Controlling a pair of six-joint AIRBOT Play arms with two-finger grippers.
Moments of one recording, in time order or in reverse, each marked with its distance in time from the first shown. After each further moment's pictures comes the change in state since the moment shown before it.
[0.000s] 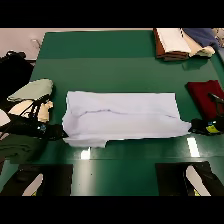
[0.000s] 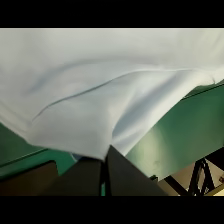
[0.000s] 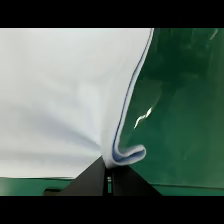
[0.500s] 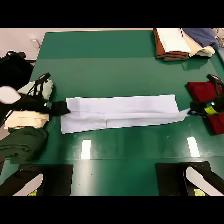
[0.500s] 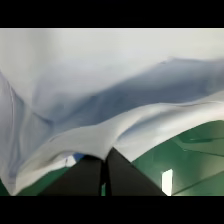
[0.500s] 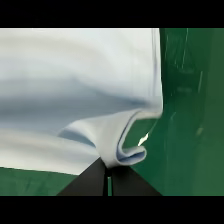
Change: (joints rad) left arm 0.000 -0.351 0.214 0.044 0.301 0.104; right arm 0.138 -0.283 0.260 0.026 -0.130 0.034
